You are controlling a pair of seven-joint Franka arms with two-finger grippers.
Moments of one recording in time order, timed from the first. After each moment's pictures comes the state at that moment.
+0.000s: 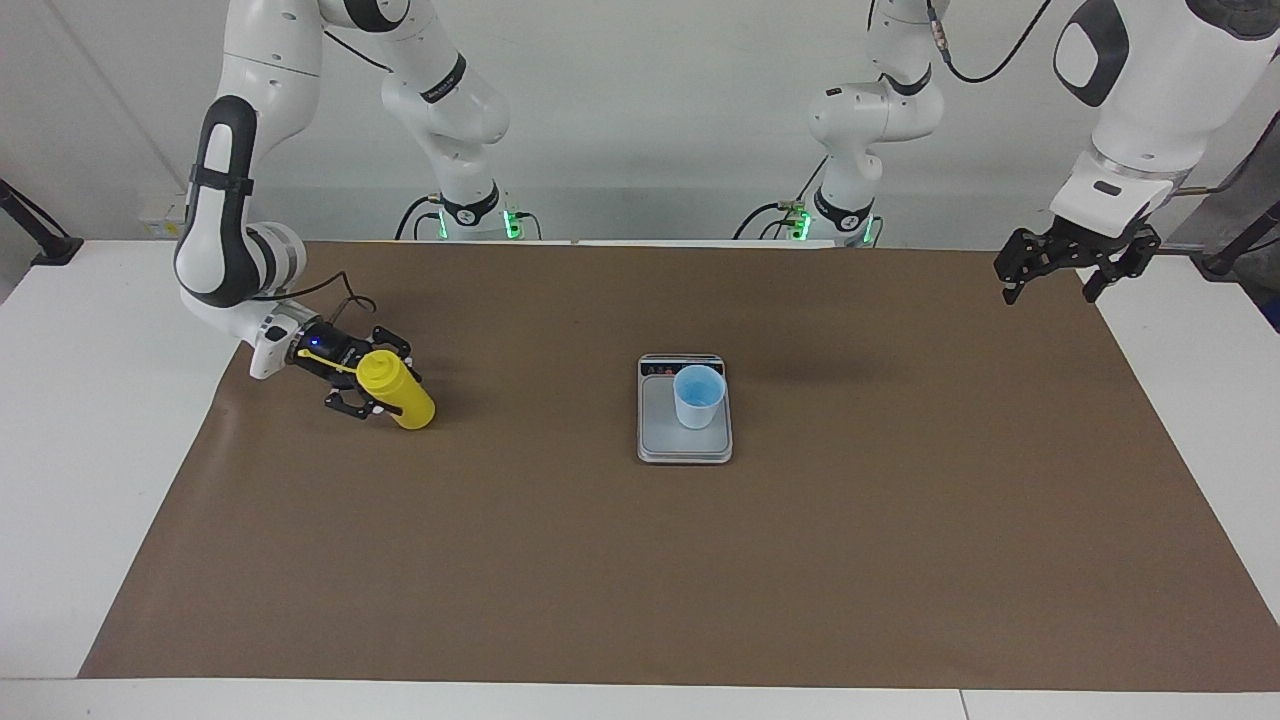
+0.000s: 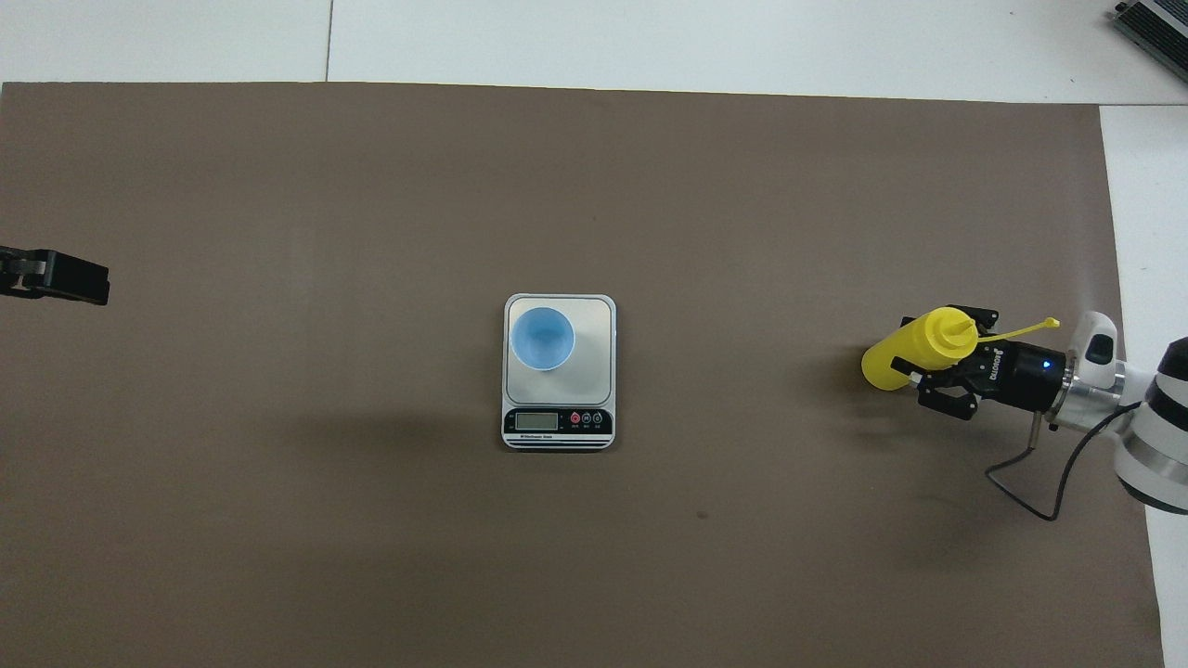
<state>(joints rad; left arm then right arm) 0.04 -0.01 -0.08 -1.62 0.10 1.65 0.08 -0.40 0.26 -0.01 -2.23 1.32 1.84 -2.22</state>
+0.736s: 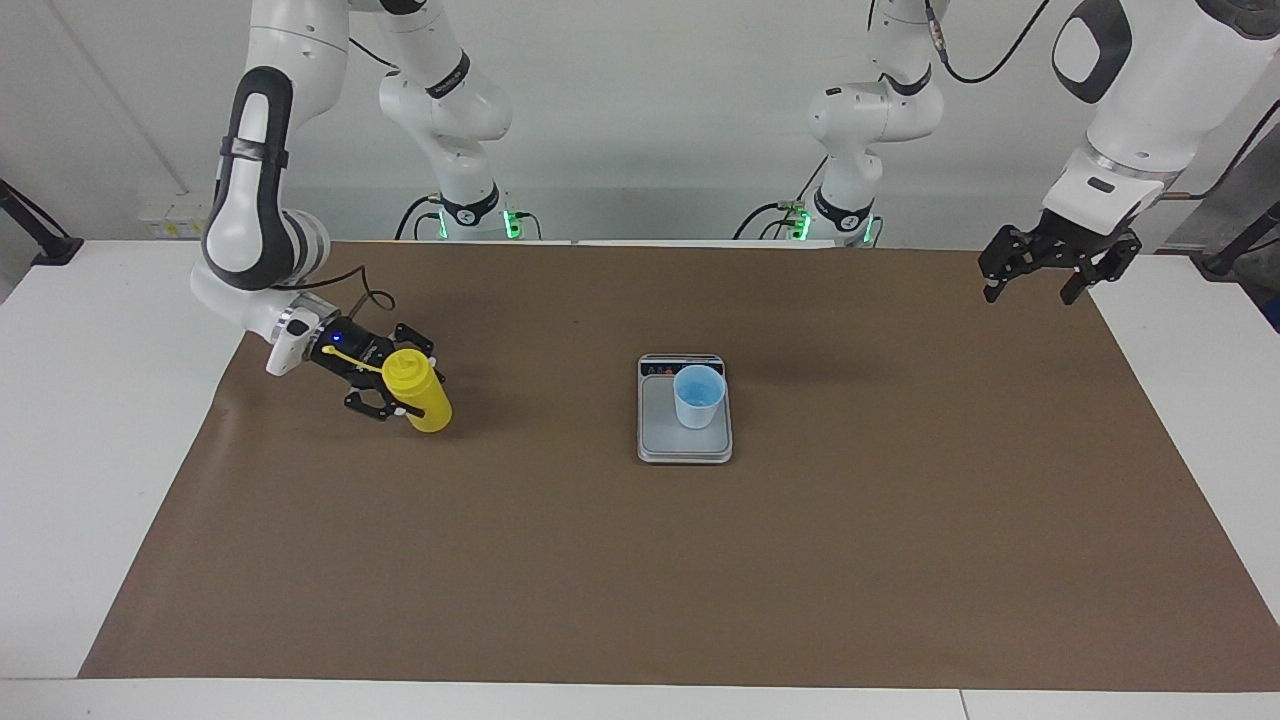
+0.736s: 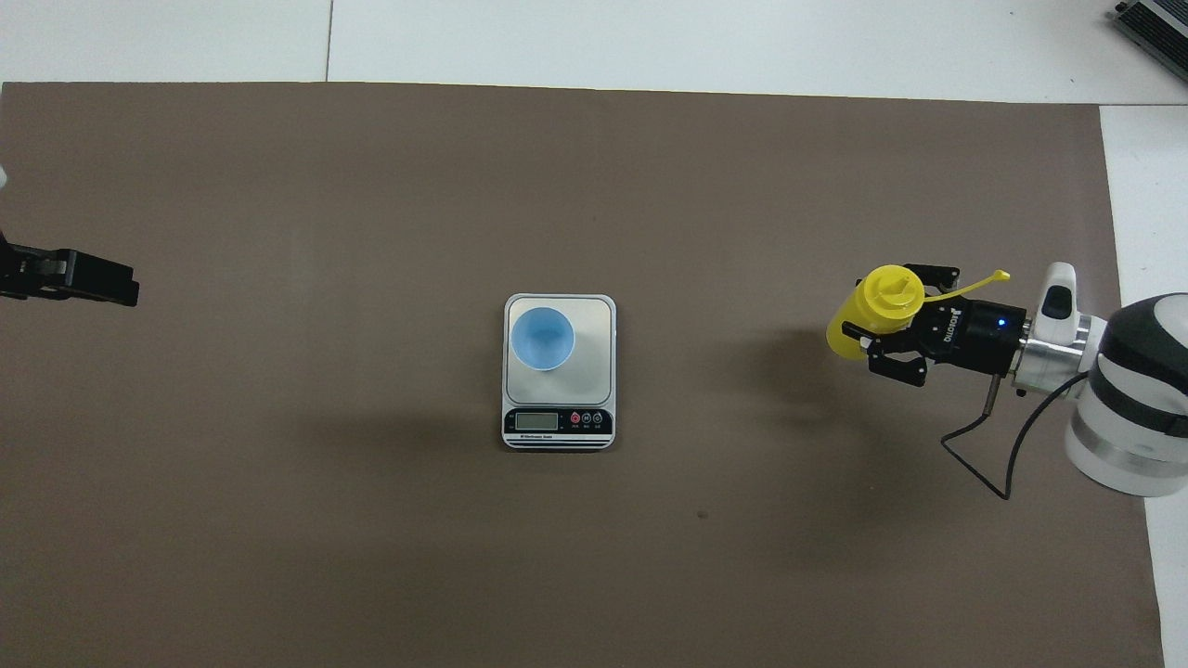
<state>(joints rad) 0.03 -0.01 -0.08 -1.62 0.01 1.64 0.08 -0.14 0.11 0.00 -2.21 1.32 2.10 -2.02</state>
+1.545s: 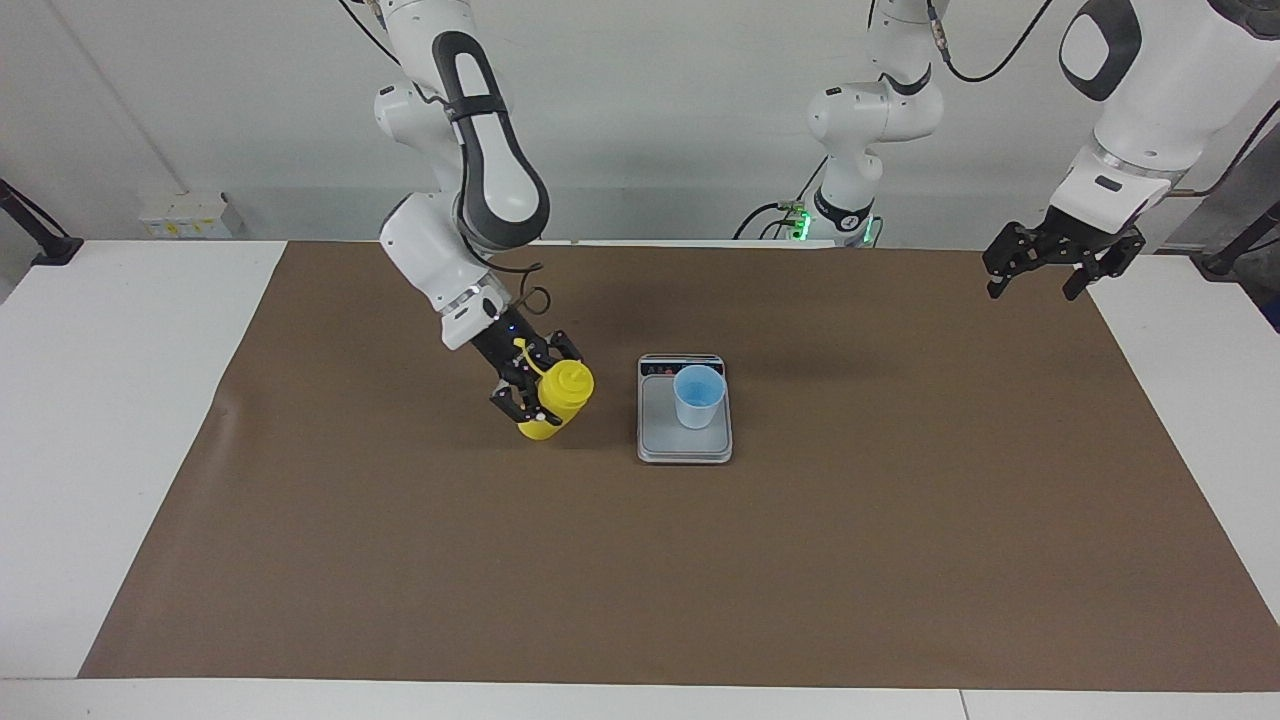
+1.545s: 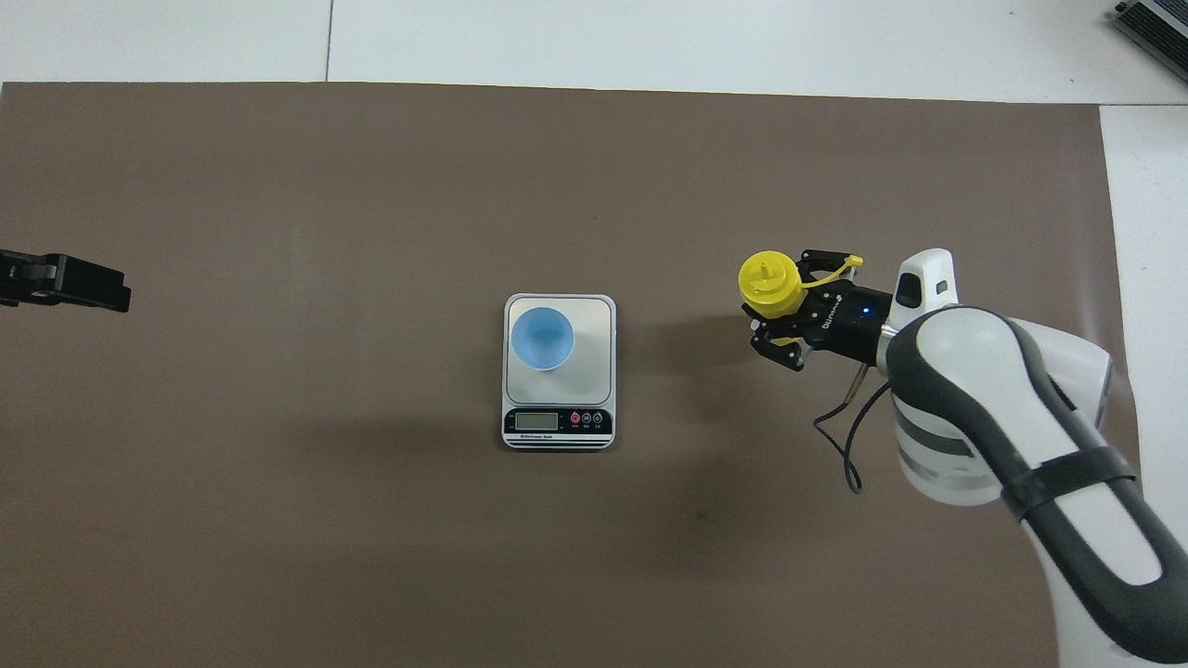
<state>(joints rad) 0.03 -0.02 -0.06 -1.62 0.01 1.62 0.08 0.38 0.12 0.00 -2.19 1.32 2.76 -1.75</state>
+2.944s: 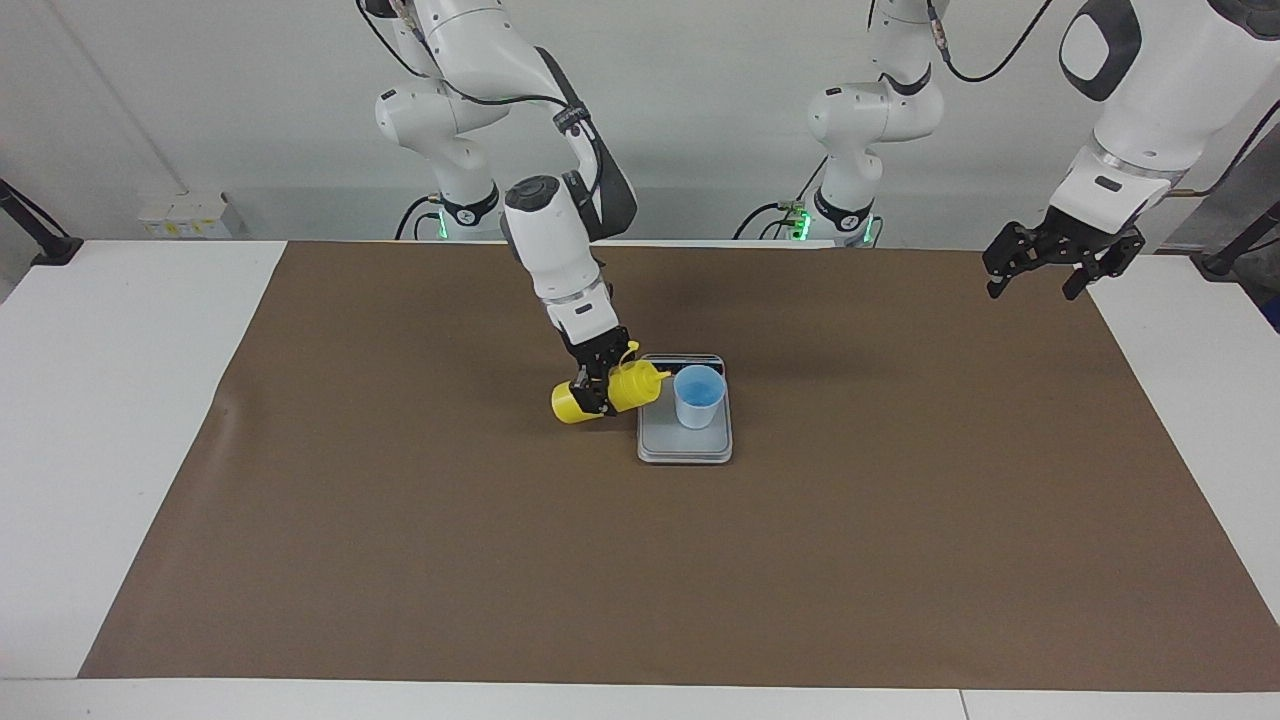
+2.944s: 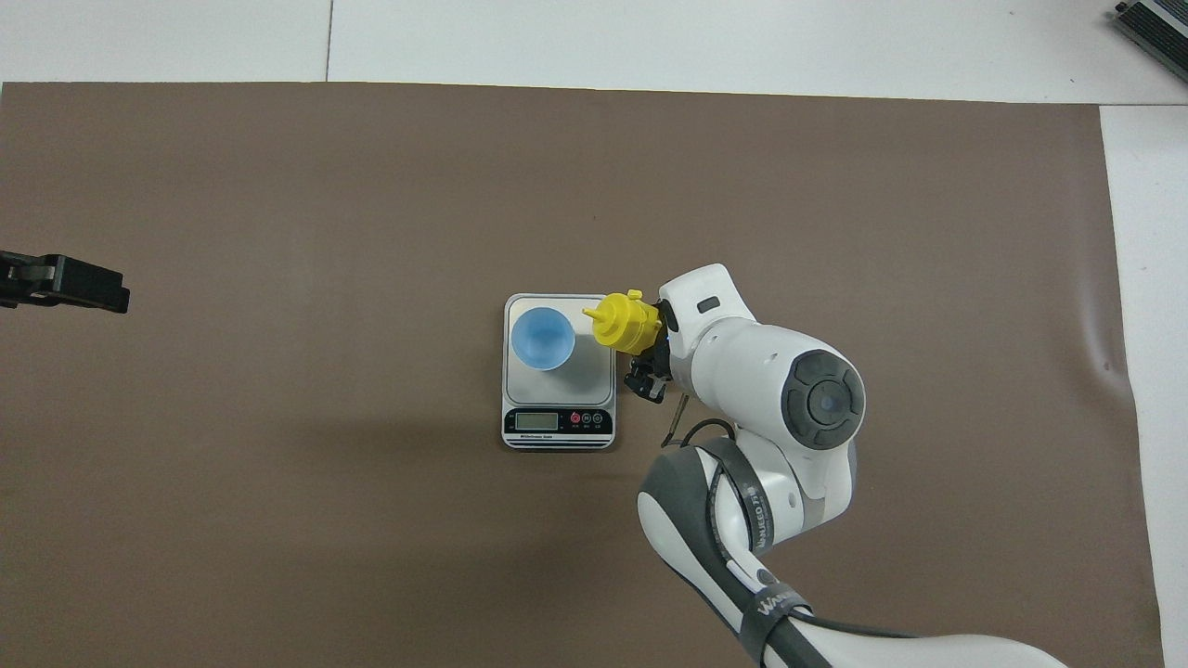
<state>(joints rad) 0.03 -0.02 -0.06 -1.62 0.01 1.62 0.08 0.50 0.19 0.00 -2.09 -0.04 2.59 -0.66</state>
